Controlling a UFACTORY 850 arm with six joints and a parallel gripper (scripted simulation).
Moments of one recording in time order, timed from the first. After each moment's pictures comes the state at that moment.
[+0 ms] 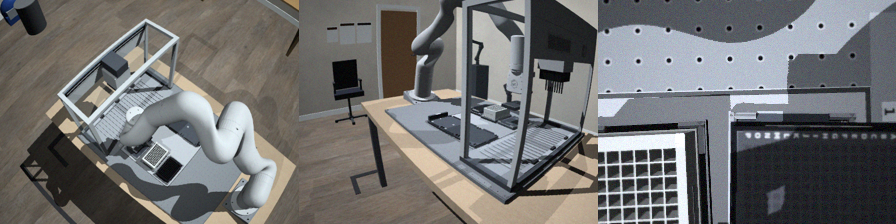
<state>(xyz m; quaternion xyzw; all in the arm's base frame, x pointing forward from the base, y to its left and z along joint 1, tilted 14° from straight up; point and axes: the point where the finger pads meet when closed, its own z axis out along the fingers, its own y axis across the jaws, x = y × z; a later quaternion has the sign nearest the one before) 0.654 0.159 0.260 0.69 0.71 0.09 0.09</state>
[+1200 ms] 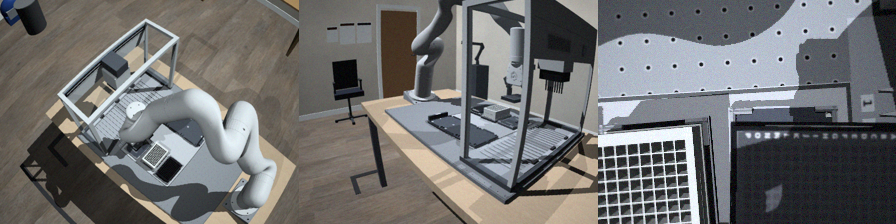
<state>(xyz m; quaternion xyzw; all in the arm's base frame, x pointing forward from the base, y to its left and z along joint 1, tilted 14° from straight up) 0.646 0.153 0.294 0.71 0.70 0.09 0.09</state>
